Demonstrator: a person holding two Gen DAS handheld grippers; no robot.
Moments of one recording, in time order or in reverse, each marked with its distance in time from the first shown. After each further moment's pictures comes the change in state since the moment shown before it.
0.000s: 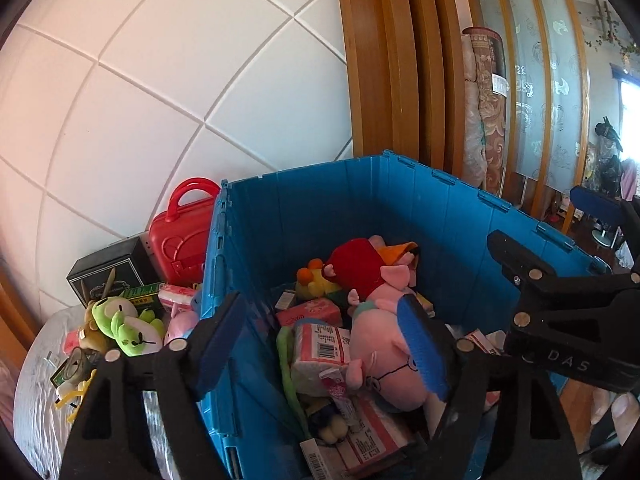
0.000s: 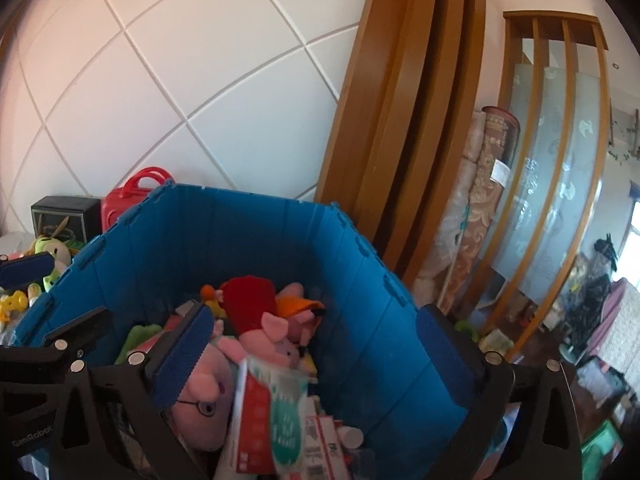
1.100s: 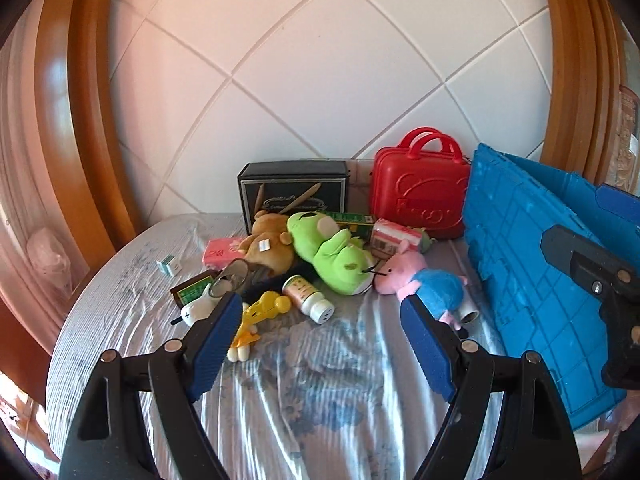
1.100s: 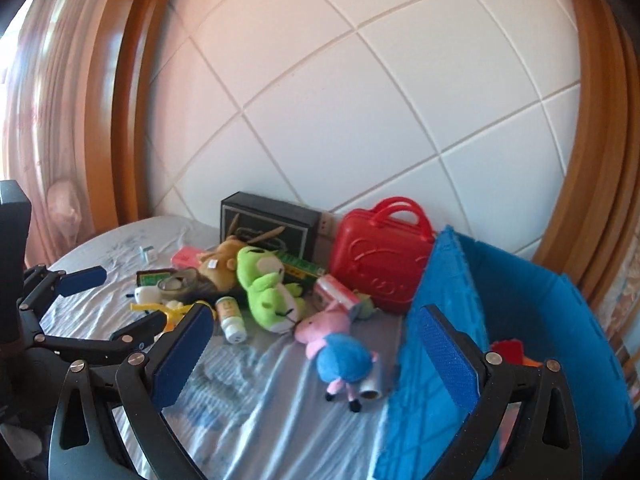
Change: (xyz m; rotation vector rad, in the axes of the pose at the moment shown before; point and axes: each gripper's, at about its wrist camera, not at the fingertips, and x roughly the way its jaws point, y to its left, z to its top) left arm -0.057 0.347 -0.127 -0.317 0.111 0.327; right arm -0.067 0.349 0.050 -0.212 -0.027 0.535
